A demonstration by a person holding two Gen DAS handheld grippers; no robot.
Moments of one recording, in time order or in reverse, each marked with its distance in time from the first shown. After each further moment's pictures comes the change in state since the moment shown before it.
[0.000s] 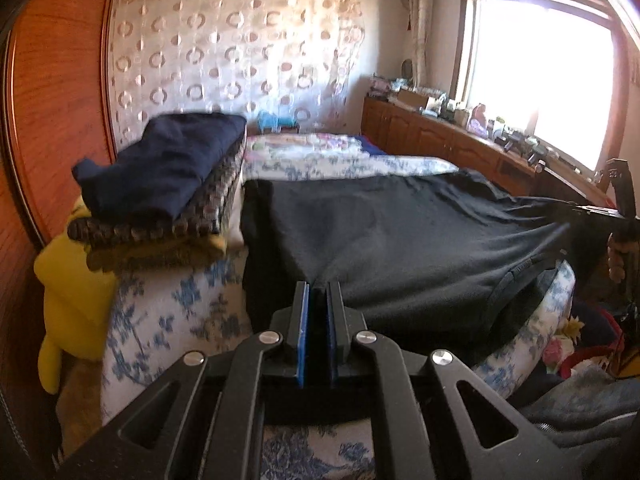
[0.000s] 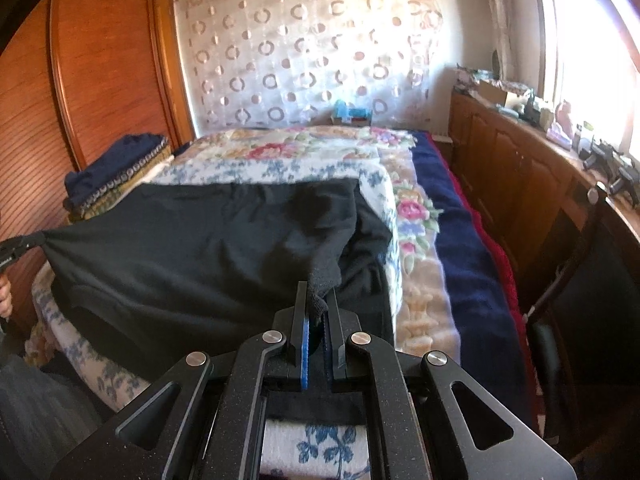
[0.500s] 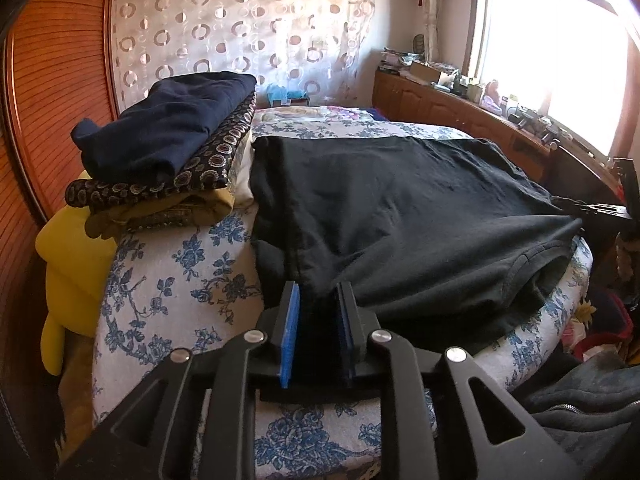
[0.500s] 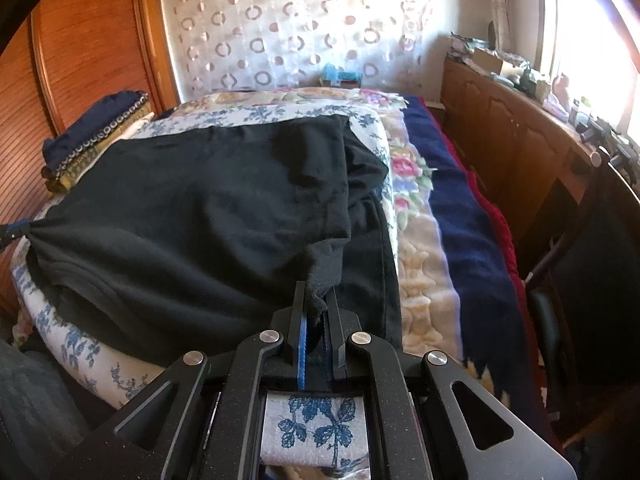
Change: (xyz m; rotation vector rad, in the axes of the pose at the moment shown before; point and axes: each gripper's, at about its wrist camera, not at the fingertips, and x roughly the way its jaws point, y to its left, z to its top) left arm 0.015 -0.002 -0.022 -0.003 0.085 0.042; right arm 0.032 -0.004 -0.036 0.005 0.115 -0.048
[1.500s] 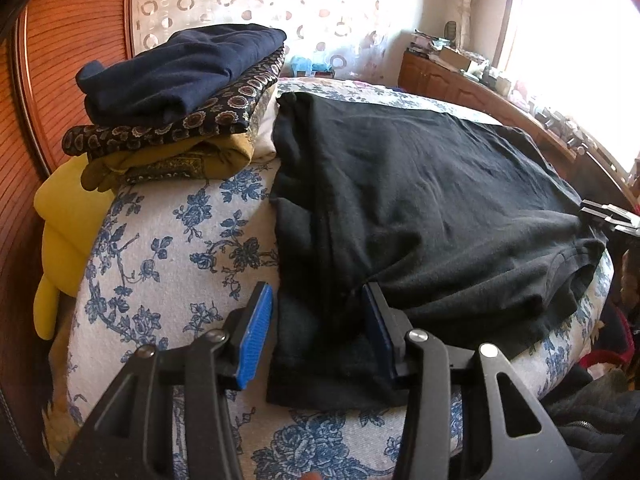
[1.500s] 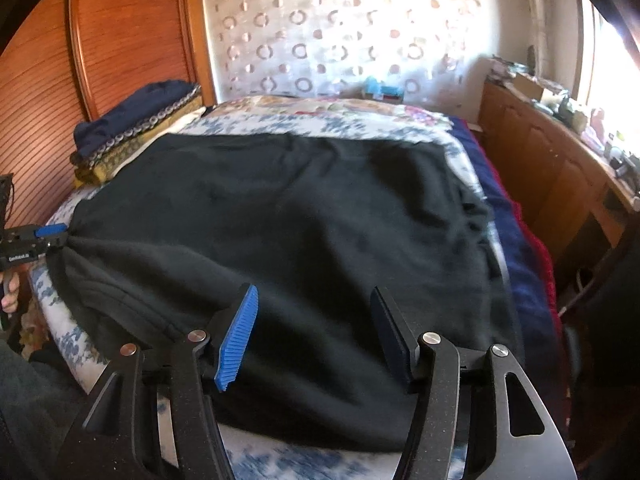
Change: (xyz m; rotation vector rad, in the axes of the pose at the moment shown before) left arm 0.034 0.017 -0.016 -0.098 0.094 0.037; right arm 0.034 0.086 0.021 -0.093 -0.030 0.094
